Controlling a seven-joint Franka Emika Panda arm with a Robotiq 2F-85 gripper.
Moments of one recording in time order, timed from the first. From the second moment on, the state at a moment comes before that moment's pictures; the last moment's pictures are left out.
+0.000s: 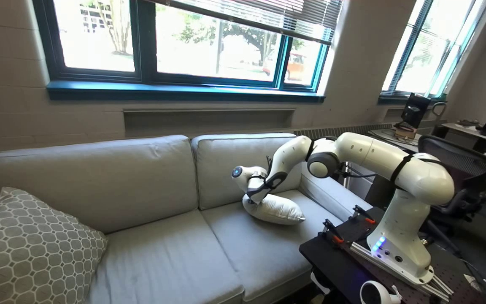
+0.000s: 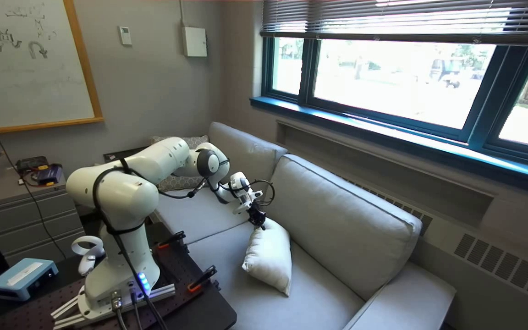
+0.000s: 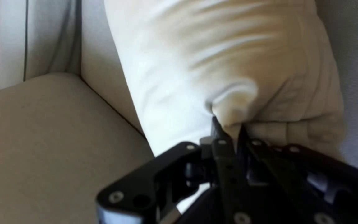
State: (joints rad) arm 0.49 1.46 -0.23 -1.02 -0.56 2.16 0.57
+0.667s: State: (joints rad) arm 0.23 1.42 -0.19 -0.74 -0.22 1.80 0.41
